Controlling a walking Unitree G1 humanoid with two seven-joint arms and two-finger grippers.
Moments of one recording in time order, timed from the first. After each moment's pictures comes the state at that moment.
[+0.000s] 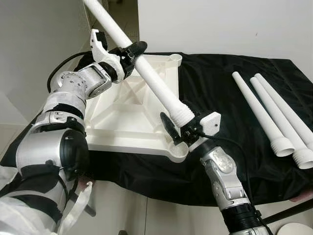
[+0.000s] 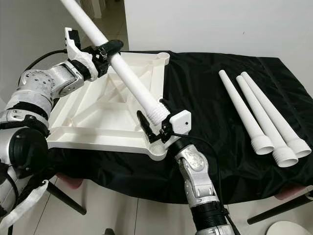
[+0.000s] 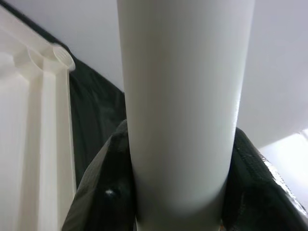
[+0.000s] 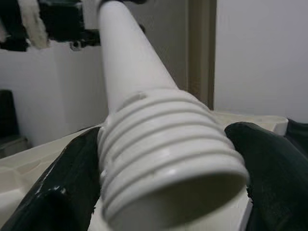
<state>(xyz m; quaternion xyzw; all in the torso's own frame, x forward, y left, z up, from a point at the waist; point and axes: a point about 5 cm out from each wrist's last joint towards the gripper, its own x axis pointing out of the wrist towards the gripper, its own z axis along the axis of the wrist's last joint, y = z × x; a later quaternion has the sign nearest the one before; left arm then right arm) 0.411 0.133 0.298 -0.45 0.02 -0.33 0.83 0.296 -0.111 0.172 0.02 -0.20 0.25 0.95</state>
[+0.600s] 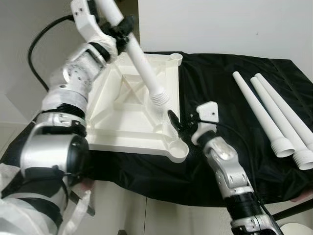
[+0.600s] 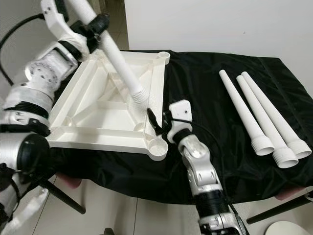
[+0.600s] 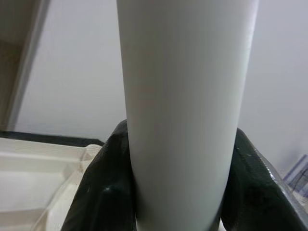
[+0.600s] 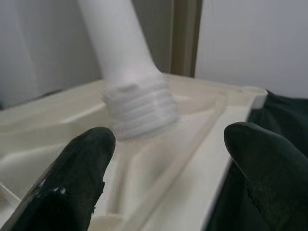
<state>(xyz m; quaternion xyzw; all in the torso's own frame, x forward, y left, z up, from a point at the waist) 0.398 0.117 0.336 -0.23 -0.15 -0.32 0.91 0.319 -0.108 0.186 -0.03 -0.14 0.22 0.96</state>
